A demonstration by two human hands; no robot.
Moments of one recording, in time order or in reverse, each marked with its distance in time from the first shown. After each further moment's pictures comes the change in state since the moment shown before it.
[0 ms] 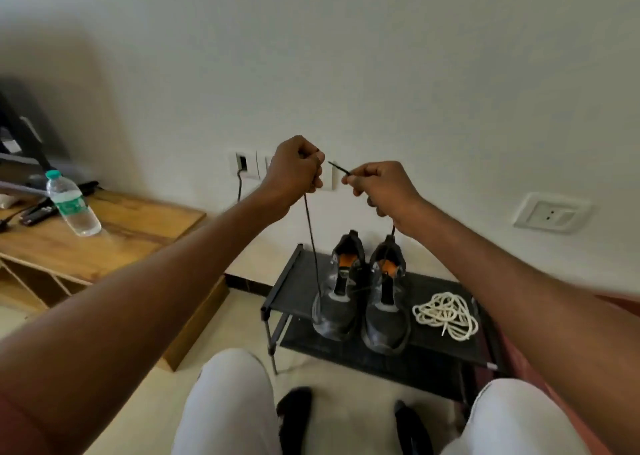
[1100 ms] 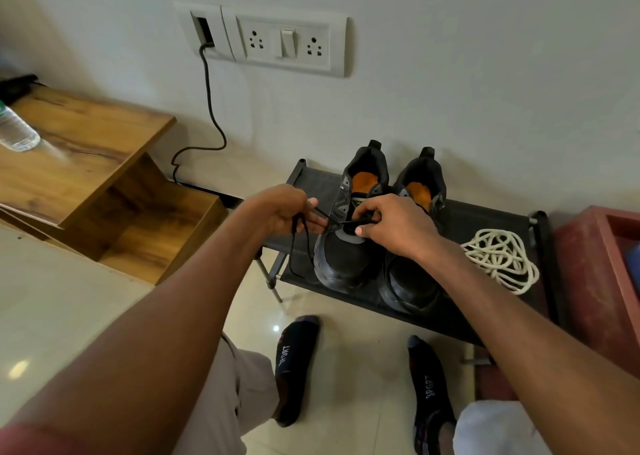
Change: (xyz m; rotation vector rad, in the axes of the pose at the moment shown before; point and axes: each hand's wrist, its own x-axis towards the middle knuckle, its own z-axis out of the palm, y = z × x) left_hand 0.008 -0.231 0.073 -0.038 -0.365 -0.891; right_hand 0.017 0.227 0.077 -0.601 -0.348 0.059
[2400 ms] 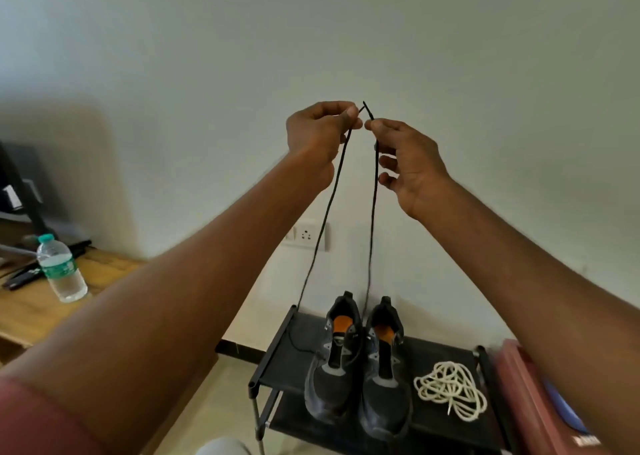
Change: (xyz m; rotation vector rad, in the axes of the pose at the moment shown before) left_hand -0.289 0.263 0.009 -0.420 0.269 1.052; right_hand -0.085 -0.203 -0.301 1.139 0.576 -0.188
